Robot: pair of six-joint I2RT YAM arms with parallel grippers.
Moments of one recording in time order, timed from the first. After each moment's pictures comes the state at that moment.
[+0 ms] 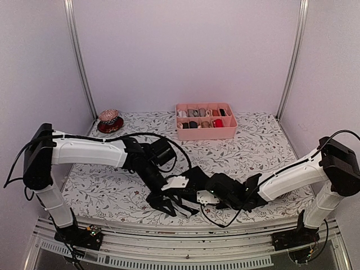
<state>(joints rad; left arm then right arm) -1.00 1.77 1.19 -0.68 0.66 0.70 1.17 1.66 0.74 -0.06 0.58 -0.70</state>
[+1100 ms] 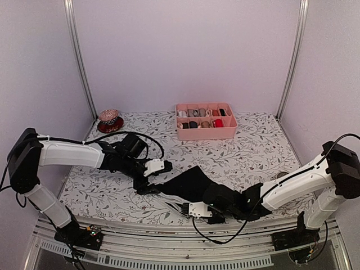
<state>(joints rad) -0.75 1.58 0.88 -0.32 0.30 0.58 1.31 1.63 0.73 0.00 0.37 -0.50</state>
